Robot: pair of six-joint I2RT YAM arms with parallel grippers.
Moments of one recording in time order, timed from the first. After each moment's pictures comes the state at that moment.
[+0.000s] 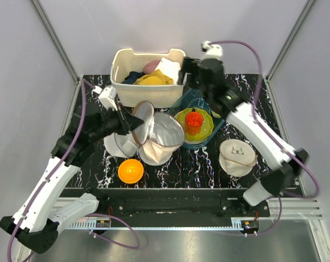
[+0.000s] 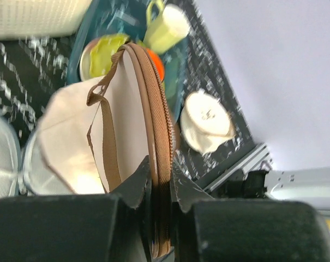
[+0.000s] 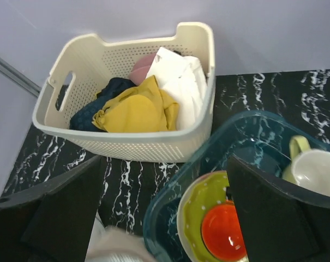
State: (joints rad) left arm -0.49 0.88 1.09 -0.57 0.27 -0.60; right arm 0.63 1.68 1.83 -0.40 0.40 0.37
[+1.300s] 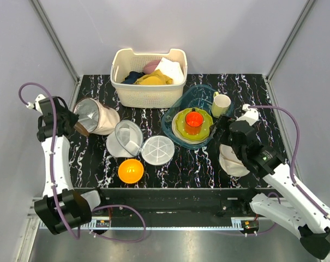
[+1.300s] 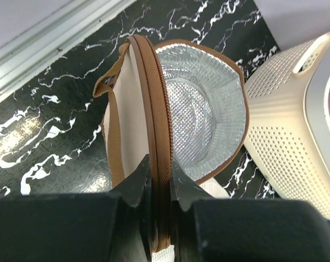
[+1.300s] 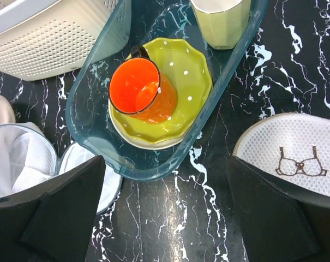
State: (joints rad) left arm 0.34 1.12 1.08 -0.58 -0.04 -0.63; right arm 0.63 0.81 0.89 -0.57 0.48 0.68
